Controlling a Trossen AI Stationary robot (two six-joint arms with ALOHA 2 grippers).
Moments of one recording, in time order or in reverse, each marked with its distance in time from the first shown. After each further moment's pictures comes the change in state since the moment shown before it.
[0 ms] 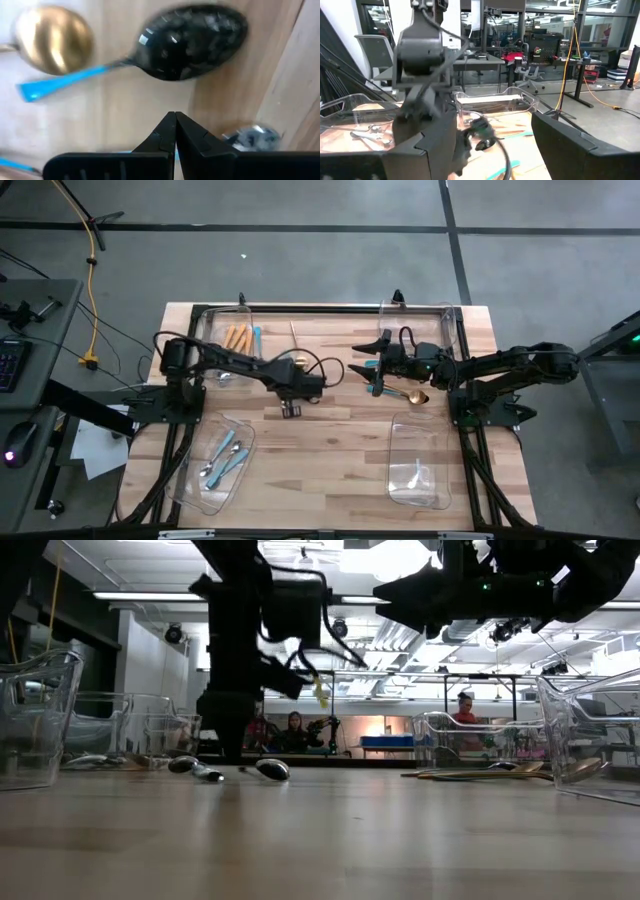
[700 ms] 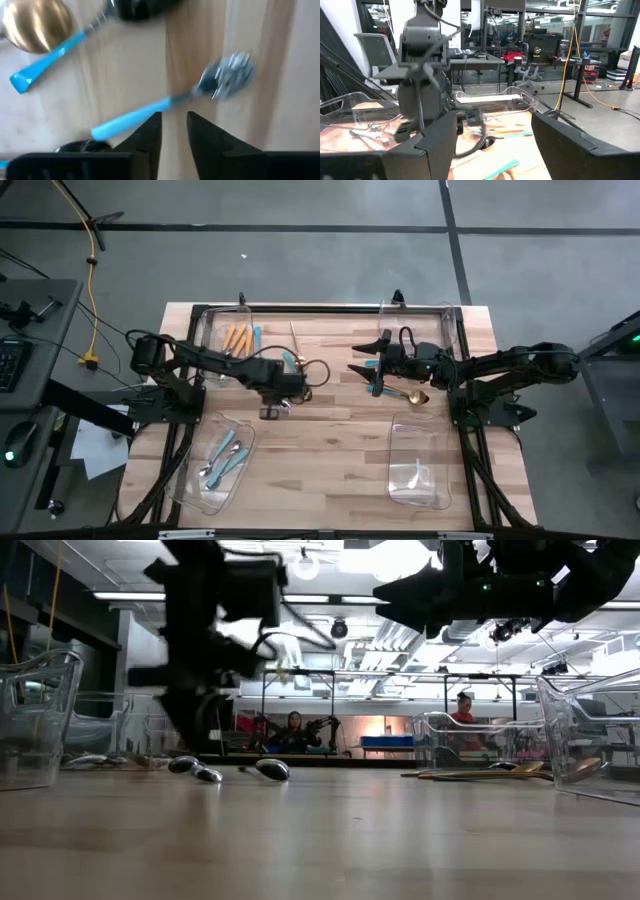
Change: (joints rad) left arm -0.009 -0.221 -0.202 0.035 0.088 0.233; right arm 0.000 0.000 0.000 -0.002 0.000 -0.008
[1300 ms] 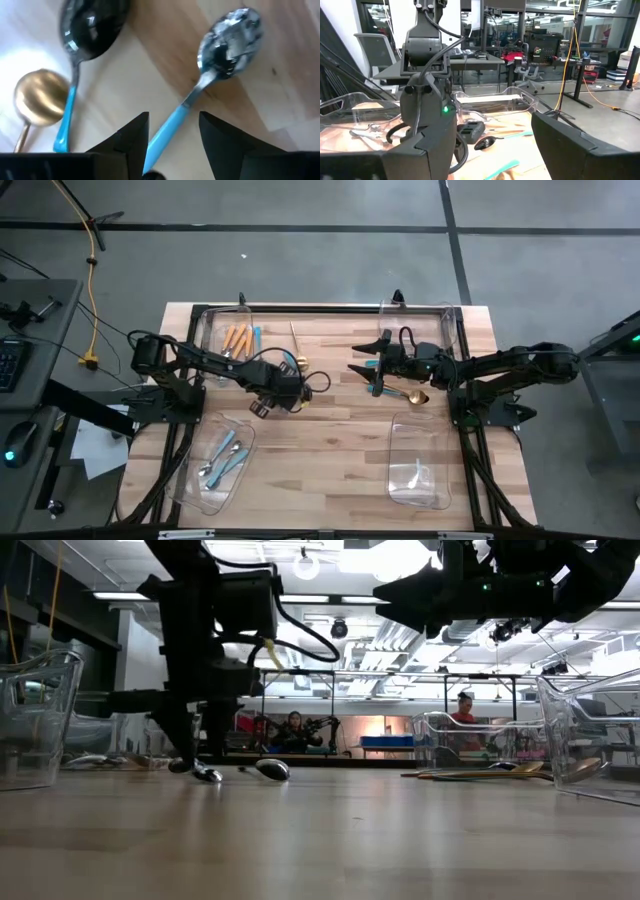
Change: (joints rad) left arm -0.005 0.008 -0.076 0.137 -0.052 0.556; right arm 0.000 0.000 0.000 0.001 0.000 0.000
